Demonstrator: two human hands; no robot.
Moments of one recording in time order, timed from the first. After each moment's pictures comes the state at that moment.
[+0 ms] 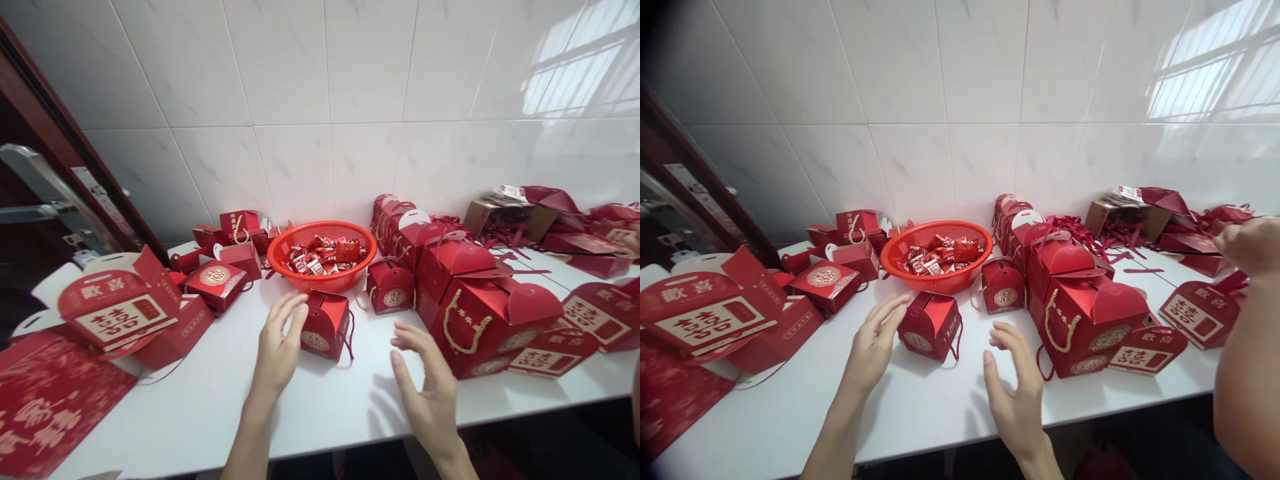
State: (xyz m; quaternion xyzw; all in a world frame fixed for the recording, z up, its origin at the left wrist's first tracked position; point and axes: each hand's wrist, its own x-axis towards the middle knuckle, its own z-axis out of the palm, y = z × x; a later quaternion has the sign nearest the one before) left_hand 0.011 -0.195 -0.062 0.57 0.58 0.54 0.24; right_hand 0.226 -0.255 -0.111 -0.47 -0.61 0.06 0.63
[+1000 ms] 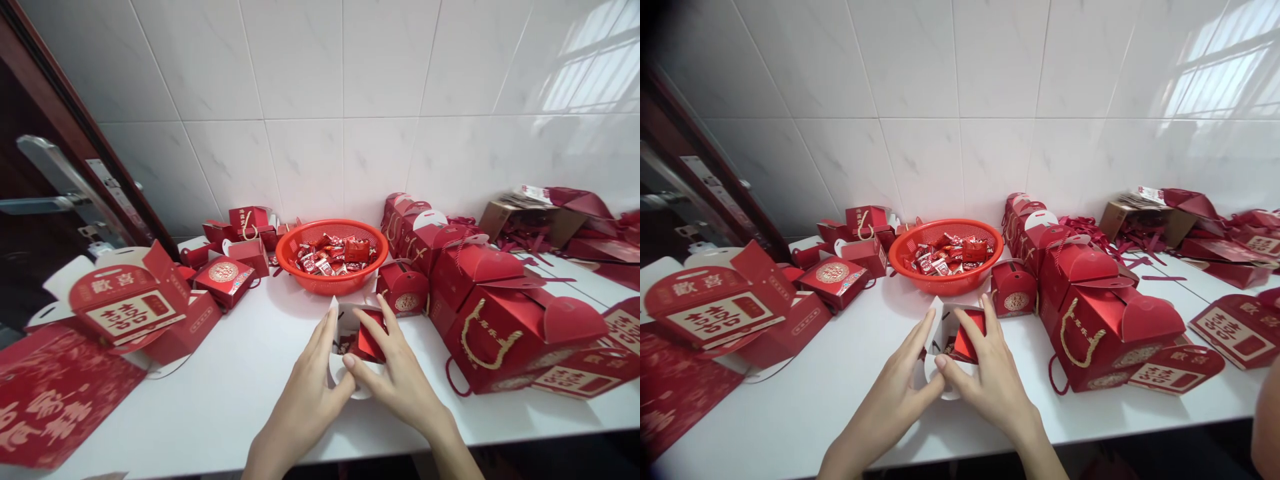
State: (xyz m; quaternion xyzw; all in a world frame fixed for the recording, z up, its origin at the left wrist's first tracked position) left_hand 0.025 -0.237 -0.069 0.72 0.52 0.35 0.30; right_hand 0.205 -0.222 -0.087 -0.52 -0.74 0.23 0.36
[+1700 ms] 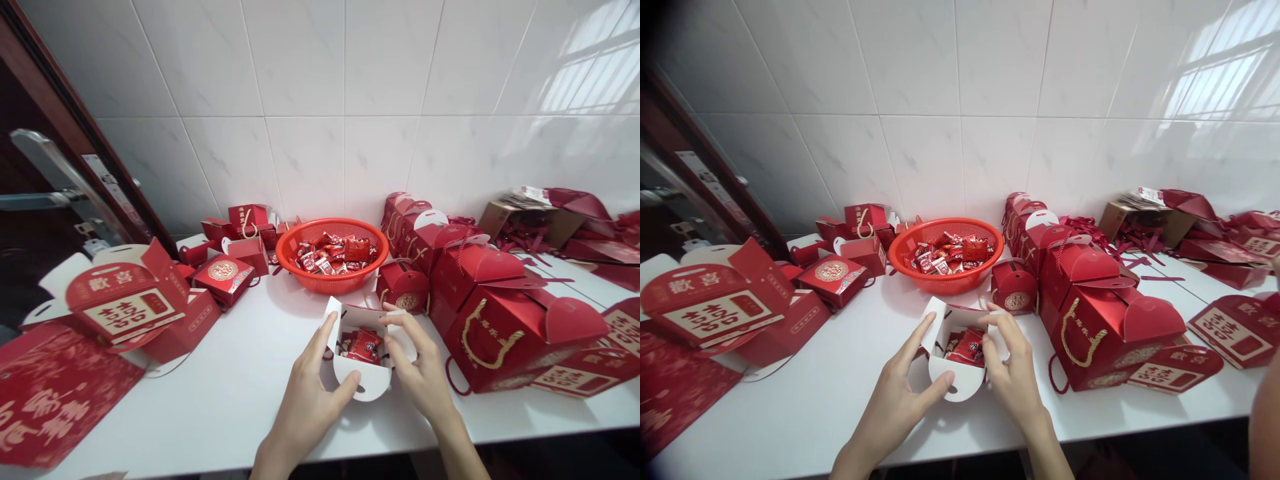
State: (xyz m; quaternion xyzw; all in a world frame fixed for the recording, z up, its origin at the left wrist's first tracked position) left_hand 0.025 -0.238 -0.086 0.69 0.53 0.41 0.29; right_hand 0.221 -0.215 -0.096 -0.48 -0.66 0.20 0.55
